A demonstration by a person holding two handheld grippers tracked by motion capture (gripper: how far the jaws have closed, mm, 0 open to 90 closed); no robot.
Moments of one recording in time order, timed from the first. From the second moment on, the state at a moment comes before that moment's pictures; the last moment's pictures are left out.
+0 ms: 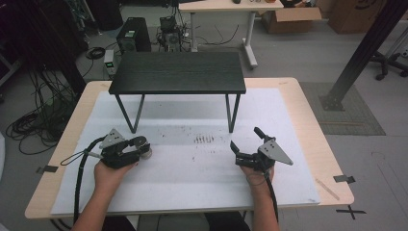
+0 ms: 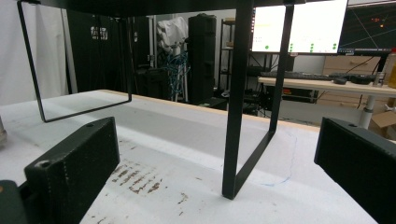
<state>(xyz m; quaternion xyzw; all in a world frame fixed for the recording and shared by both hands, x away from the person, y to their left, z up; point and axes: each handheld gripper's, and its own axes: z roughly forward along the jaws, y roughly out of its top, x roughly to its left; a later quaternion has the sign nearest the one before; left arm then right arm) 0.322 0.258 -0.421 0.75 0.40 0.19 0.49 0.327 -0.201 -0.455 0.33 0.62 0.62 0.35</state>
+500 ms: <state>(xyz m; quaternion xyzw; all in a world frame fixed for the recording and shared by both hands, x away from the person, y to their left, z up) 0.318 0.257 -0.376 0.76 0.38 0.20 0.49 0.327 -0.200 -0.456 0.33 0.62 0.62 0.35</state>
